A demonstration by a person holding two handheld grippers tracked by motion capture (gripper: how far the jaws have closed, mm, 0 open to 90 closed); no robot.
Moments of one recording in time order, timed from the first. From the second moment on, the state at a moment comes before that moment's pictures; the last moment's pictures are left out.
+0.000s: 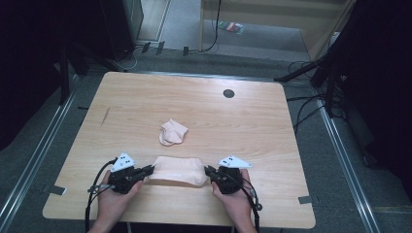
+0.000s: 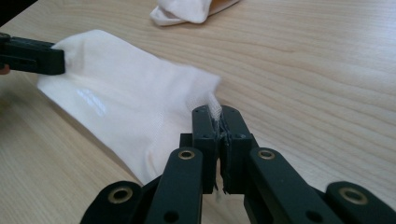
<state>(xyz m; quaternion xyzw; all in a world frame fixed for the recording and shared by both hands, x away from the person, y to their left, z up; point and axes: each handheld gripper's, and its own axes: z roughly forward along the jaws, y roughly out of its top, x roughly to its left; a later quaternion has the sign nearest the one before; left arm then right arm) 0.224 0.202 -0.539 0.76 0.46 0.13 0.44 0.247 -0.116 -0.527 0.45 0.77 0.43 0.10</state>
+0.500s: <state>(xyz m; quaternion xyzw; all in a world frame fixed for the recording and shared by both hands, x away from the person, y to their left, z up) 0.223 0.205 -0.539 0.73 0.47 0.16 0.48 0.255 -0.119 -0.534 0.45 0.76 0.46 0.11</state>
